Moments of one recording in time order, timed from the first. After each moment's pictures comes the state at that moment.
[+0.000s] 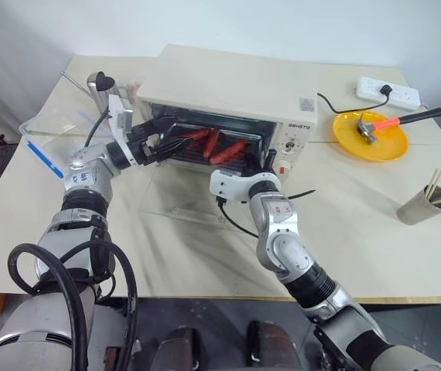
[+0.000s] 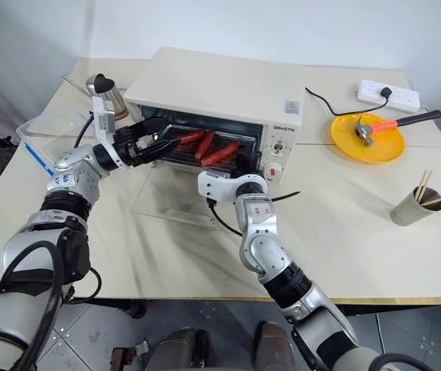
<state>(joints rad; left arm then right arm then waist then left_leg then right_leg) -1.15 0.46 0.25 1.19 -0.31 -0.09 -1.24 -0.65 -0.11 0.51 0.02 -1.25 0.61 0.42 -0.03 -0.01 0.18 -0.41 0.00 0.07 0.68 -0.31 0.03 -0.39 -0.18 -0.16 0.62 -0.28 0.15</state>
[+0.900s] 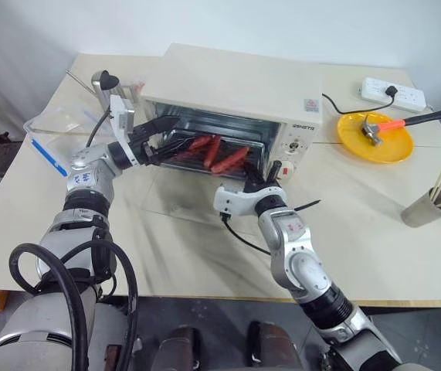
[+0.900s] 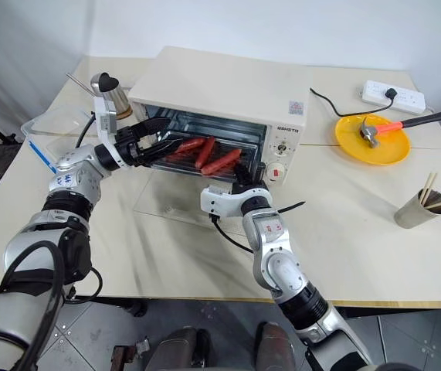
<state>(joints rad) -1.15 0.45 0.25 1.20 -0.31 -0.11 -1.24 -0.48 -0.20 0.50 -0.16 -1.22 0.44 0.35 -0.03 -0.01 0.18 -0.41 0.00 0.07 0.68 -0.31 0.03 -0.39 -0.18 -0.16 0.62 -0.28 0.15</state>
